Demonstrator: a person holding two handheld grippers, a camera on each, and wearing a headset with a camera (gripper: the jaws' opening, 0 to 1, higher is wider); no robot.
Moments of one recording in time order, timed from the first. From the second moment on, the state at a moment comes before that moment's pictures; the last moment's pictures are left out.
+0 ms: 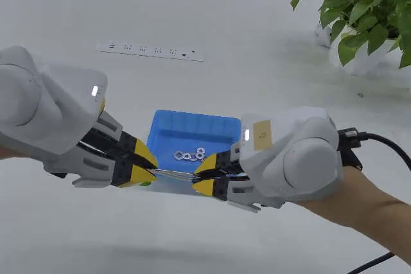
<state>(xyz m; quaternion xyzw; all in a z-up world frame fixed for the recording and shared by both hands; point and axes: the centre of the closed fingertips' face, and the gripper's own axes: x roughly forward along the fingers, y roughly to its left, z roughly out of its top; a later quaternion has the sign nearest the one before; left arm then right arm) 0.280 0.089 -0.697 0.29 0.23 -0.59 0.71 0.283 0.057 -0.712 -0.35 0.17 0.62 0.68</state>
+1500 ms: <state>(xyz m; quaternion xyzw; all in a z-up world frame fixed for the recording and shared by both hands) 0.302 0.075 -0.813 0.27 0.36 -0.55 0.71 0.303 0.037 -0.819 -0.38 0.30 0.63 0.61</state>
